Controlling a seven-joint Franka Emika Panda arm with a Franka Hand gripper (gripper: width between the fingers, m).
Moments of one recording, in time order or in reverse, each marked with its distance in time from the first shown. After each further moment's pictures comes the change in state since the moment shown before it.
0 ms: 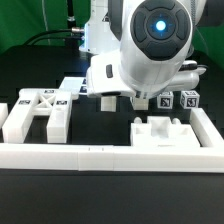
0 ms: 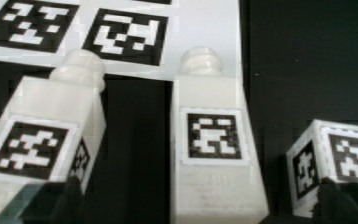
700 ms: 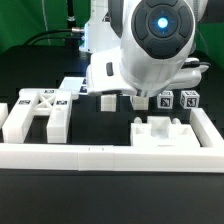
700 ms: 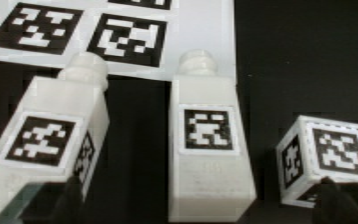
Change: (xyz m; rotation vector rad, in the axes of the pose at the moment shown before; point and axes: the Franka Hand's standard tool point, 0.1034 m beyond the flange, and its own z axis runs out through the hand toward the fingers) arm -0.001 -0.001 -0.011 0.003 -0.013 -0.003
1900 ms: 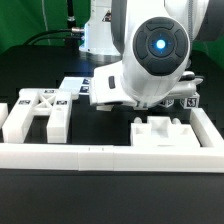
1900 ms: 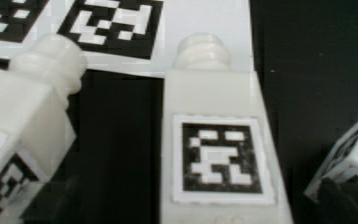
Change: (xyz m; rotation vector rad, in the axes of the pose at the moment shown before) arm 0.011 0.000 0.043 -0.011 0.014 -0.002
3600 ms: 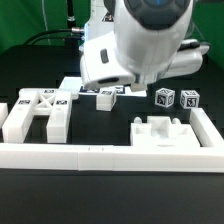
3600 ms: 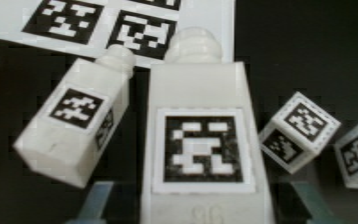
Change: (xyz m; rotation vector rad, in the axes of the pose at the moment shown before) arm -0.020 0.007 -0.082 0.022 0.034 -0.072
